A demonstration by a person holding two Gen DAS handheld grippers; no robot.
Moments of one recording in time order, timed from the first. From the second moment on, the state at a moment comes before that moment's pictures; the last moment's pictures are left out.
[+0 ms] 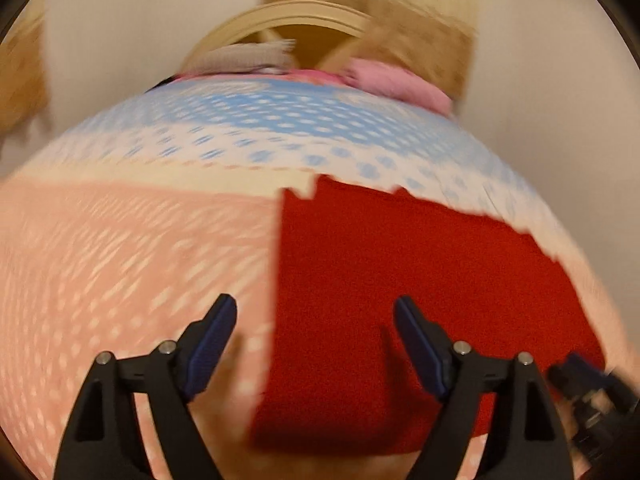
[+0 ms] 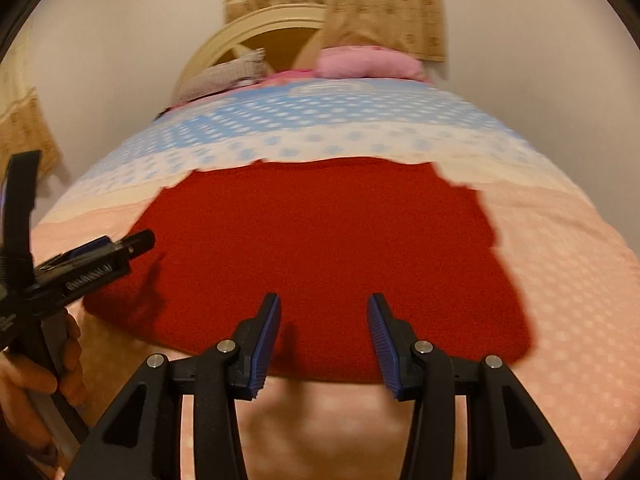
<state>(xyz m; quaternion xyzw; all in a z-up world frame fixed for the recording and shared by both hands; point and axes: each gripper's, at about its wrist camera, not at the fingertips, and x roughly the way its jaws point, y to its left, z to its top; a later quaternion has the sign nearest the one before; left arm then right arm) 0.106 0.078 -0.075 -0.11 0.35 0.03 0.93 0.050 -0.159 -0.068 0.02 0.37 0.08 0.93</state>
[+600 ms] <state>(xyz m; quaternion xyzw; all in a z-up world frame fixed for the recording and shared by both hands) 0.113 0.087 -0.106 -0.26 0.37 -0.02 0.89 0.061 -0.135 -0.100 0.01 0.40 0.10 0.91</state>
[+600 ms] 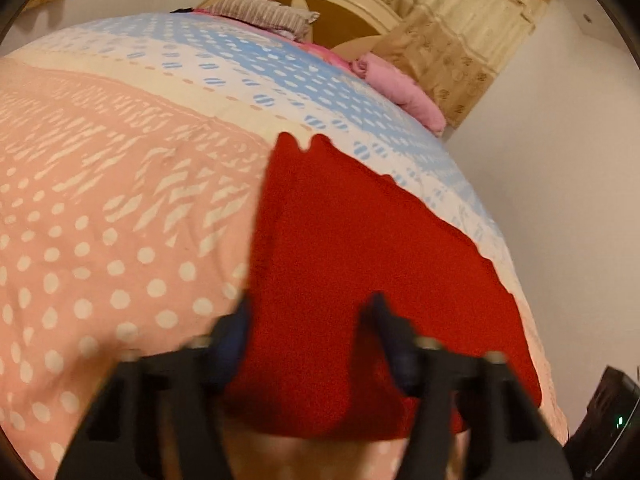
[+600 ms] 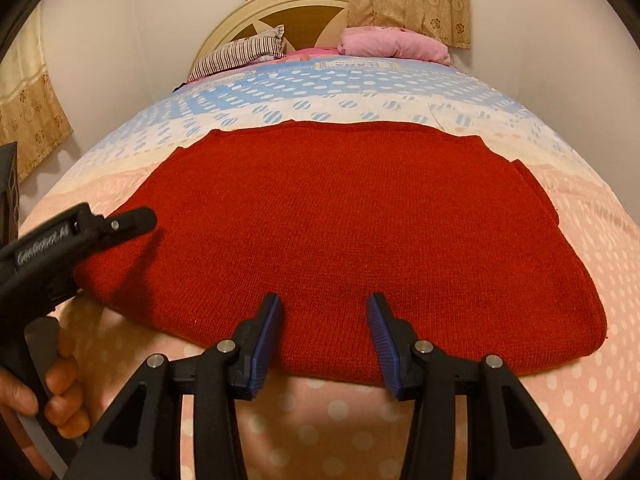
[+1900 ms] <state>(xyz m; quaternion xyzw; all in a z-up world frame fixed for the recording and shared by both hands) 0.121 -0.018 -0.087 -0.07 0.35 -0.16 0.92 0.178 -0.130 -0.062 0.14 0.42 0.26 0.86</state>
